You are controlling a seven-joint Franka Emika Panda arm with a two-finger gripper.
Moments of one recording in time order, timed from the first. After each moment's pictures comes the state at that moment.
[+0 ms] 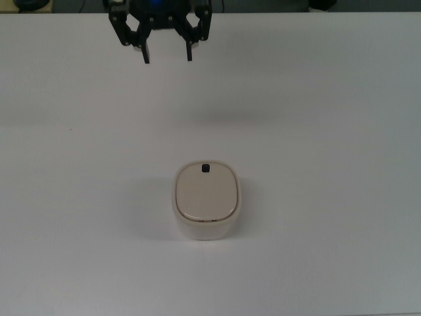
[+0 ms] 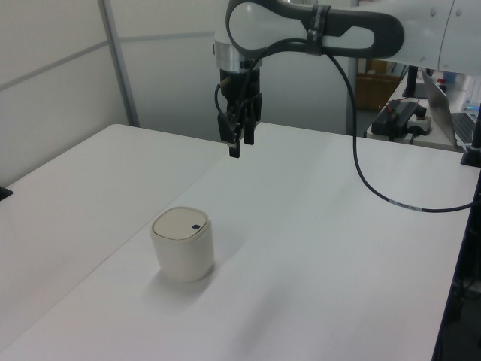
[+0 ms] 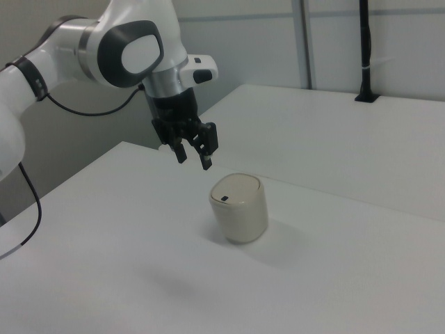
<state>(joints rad) 0.07 0.23 -0.07 -1.27 0.05 1.55 -0.04</state>
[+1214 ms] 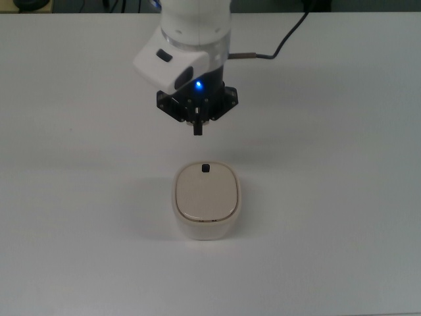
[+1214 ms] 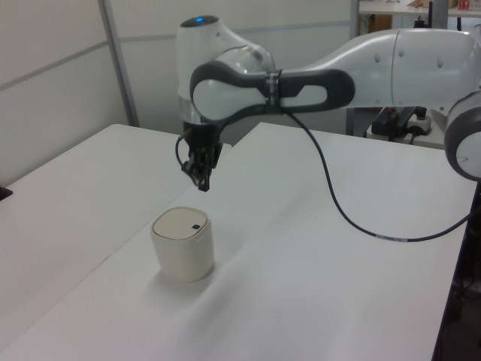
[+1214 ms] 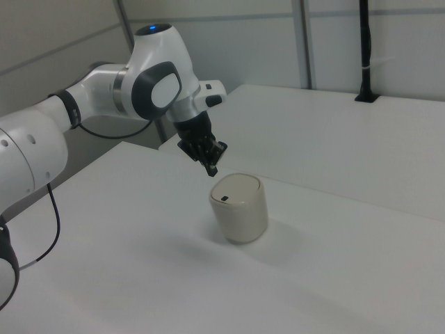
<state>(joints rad) 0.15 0.40 -0.07 -1.27 0.00 1.81 0.04</state>
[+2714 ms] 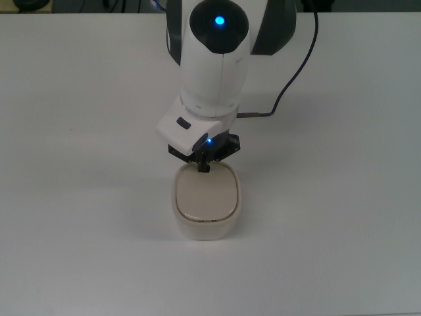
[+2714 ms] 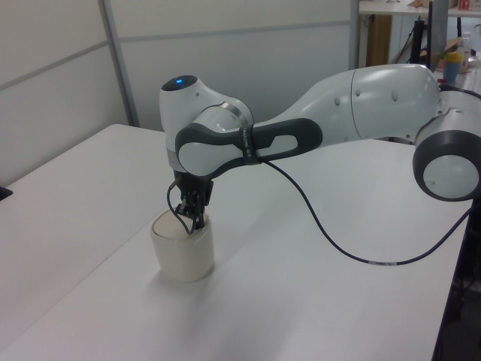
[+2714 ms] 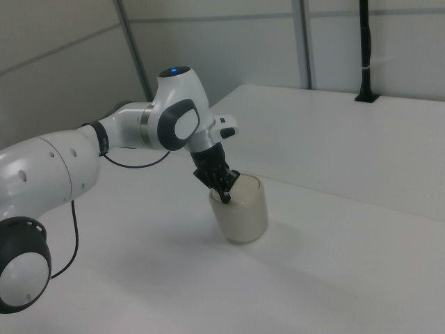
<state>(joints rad) 0.17 0.55 -0.07 -1.27 -0.04 1.91 0.05</state>
